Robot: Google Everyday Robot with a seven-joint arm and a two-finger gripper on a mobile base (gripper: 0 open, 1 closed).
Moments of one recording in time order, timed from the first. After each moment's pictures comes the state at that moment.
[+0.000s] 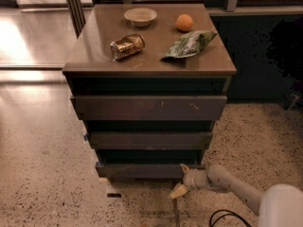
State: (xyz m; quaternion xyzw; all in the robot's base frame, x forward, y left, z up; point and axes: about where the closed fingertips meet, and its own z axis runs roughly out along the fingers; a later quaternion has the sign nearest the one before) arm 0.591 -0.125 0.219 -0.46 0.78 0.25 0.34
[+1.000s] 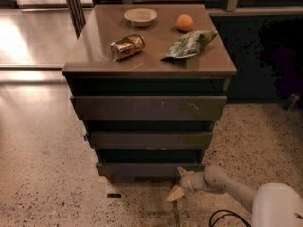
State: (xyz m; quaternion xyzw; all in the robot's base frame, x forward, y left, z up) arm 0.580 -0.111 0.200 -0.46 0.78 0.27 0.32
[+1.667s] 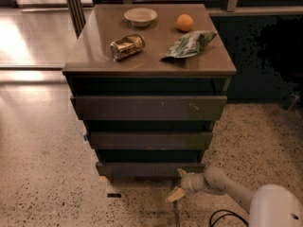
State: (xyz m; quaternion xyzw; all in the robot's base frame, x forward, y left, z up) arm 0.580 -0.113 0.190 -0.45 0.78 0.28 0.32
